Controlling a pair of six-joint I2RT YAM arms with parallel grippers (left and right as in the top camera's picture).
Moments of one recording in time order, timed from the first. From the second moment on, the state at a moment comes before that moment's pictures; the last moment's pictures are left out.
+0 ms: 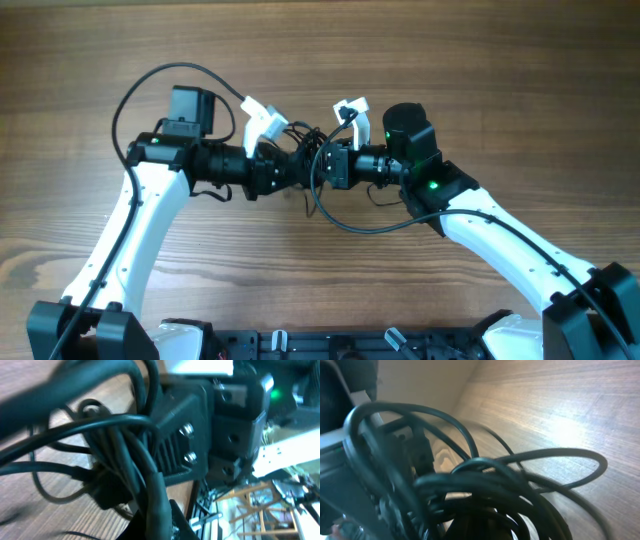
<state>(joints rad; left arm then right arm) -0.15 1.45 1.09 -0.87 1.11 0.43 0.53 1.48 0.86 0.17 -0.73 0.60</state>
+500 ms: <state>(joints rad) -0.12 1.45 1.09 -0.85 1.13 0.44 0.42 1.49 0.86 0.06 -0.85 0.55</state>
